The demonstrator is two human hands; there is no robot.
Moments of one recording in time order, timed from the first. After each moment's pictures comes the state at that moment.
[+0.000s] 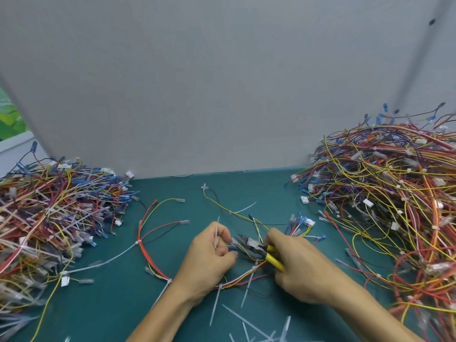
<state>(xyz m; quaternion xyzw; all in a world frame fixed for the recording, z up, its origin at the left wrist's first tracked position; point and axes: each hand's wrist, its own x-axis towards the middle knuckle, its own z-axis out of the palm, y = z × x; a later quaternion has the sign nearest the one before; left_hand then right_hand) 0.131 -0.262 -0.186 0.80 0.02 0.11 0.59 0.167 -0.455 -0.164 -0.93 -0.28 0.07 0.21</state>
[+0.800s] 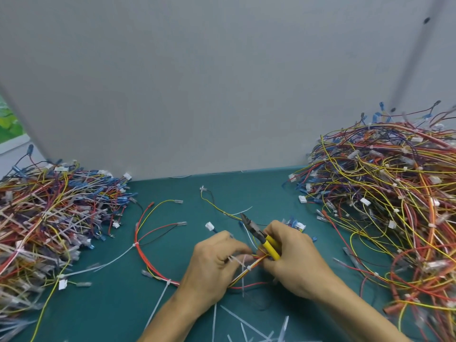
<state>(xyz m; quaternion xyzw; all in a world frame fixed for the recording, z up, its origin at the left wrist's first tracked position) 0.127 -0.270 -0.181 0.88 -0.16 0.24 0.36 0.167 -0.444 -0.166 -0.90 -0.21 -0.01 0.37</state>
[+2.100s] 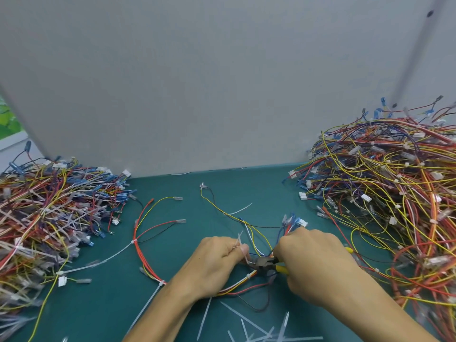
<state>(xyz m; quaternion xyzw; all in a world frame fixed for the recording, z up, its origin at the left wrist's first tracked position) 0.132 -0.265 -0.173 0.93 -0.05 -0.01 0.35 0.144 -0.451 -0.124 -0.96 -0.26 -0.01 -0.08</state>
